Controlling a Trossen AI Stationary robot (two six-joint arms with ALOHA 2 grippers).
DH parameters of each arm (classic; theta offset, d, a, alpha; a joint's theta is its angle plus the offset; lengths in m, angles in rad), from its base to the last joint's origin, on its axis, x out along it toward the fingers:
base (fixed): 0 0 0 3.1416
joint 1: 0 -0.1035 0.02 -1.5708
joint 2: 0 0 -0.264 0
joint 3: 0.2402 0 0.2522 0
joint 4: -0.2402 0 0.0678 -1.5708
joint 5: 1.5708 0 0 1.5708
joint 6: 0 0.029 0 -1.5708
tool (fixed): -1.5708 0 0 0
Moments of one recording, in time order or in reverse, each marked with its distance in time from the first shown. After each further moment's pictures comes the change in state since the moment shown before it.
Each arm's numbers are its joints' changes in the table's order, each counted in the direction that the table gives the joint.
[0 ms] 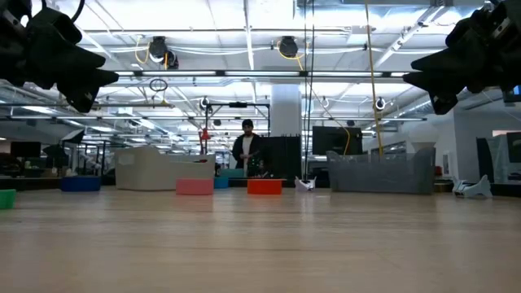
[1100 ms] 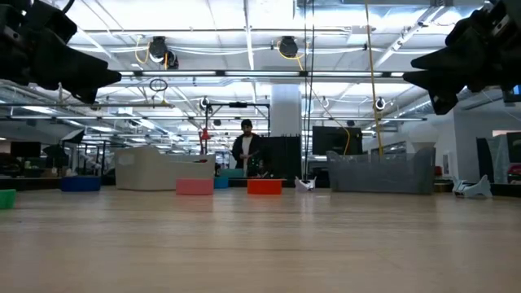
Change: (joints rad) left arm 0.000 0.000 0.000 0.000 0.040 0.234; right arm 0.000 0.000 0.000 0.008 0.000 0.035
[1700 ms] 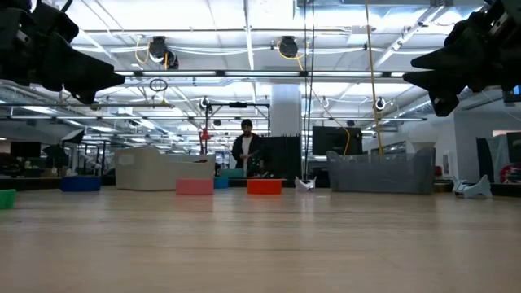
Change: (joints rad) left arm 0.000 0.000 0.000 0.003 0.076 -0.005; right arm 0.000 0.000 0.000 0.000 -0.003 0.045
